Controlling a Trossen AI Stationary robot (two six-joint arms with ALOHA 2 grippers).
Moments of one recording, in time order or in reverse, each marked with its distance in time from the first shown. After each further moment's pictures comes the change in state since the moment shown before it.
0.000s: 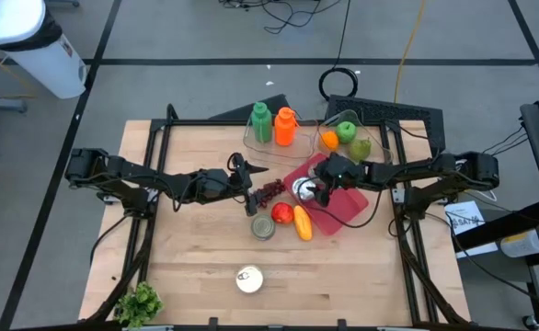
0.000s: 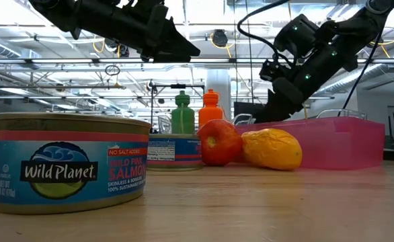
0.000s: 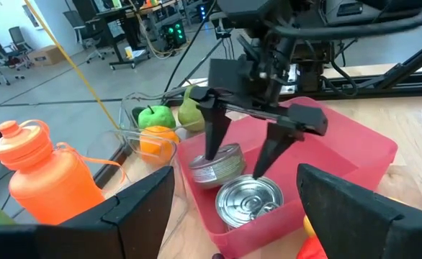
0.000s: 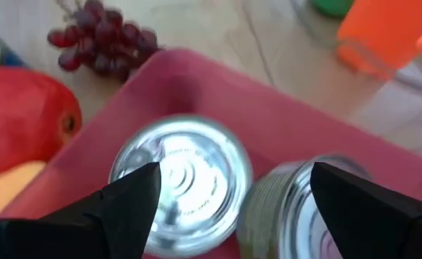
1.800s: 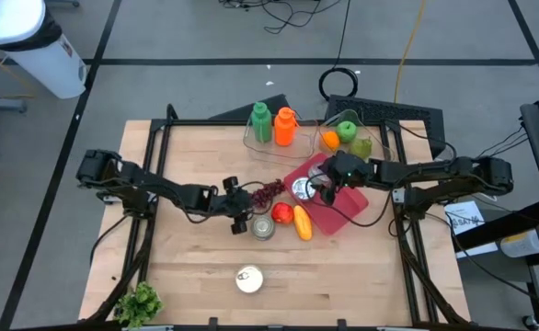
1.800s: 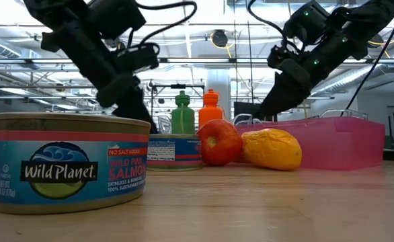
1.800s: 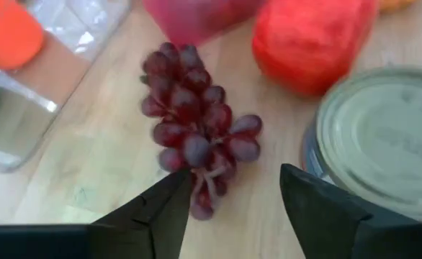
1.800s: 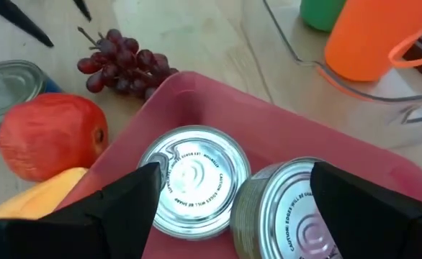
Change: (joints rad) left arm -0.086 0.109 0.000 -0.530 -0.010 -0.243; right arm 0.007 -0.150 0.000 -0.106 -0.007 0.049
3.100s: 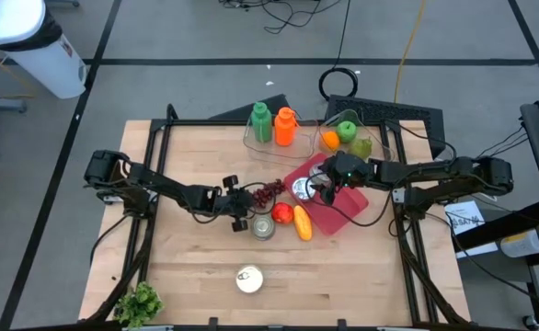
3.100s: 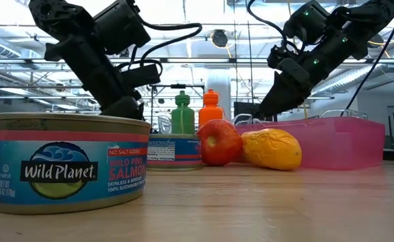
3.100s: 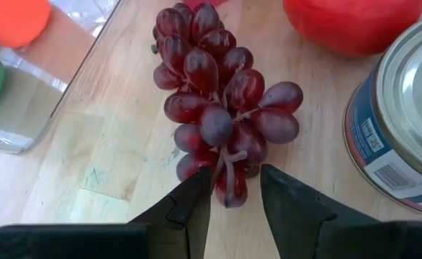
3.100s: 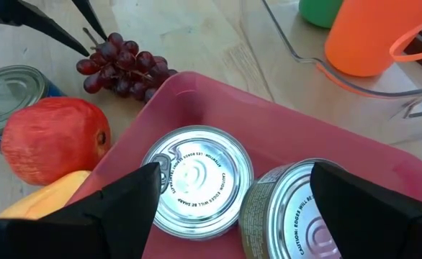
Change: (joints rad) left arm 0.017 0.075 0.000 0.005 -0.052 0.029; right arm 0.000 0.000 0.000 -0.002 0.000 0.030
